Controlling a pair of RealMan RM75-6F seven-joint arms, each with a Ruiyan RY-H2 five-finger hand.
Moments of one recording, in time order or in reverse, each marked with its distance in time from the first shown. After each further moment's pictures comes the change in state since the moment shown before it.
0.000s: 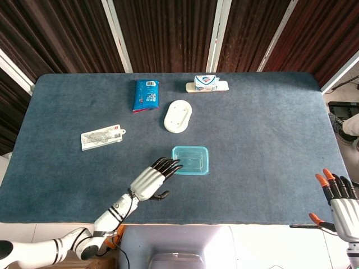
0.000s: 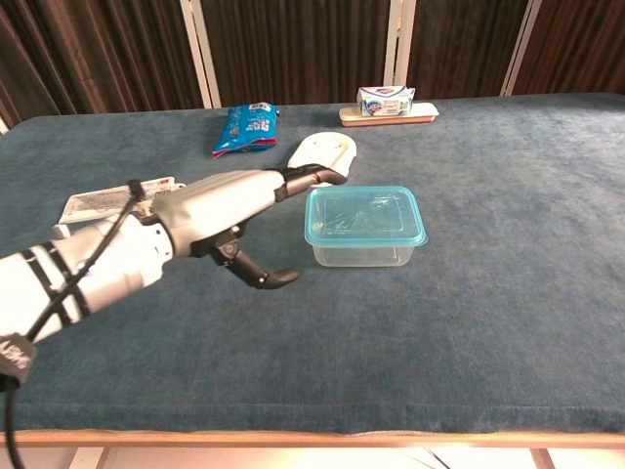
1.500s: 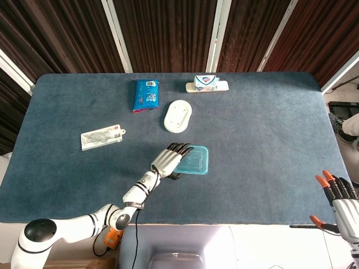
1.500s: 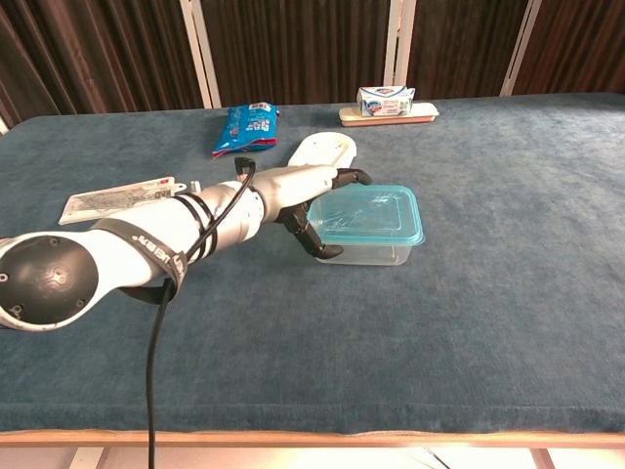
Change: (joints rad) left arm -0.304 -0.165 -0.113 0.319 -0.410 -0.227 0.099; right arm 0.011 0.045 -0.021 0.001 -0.018 -0.031 0.098
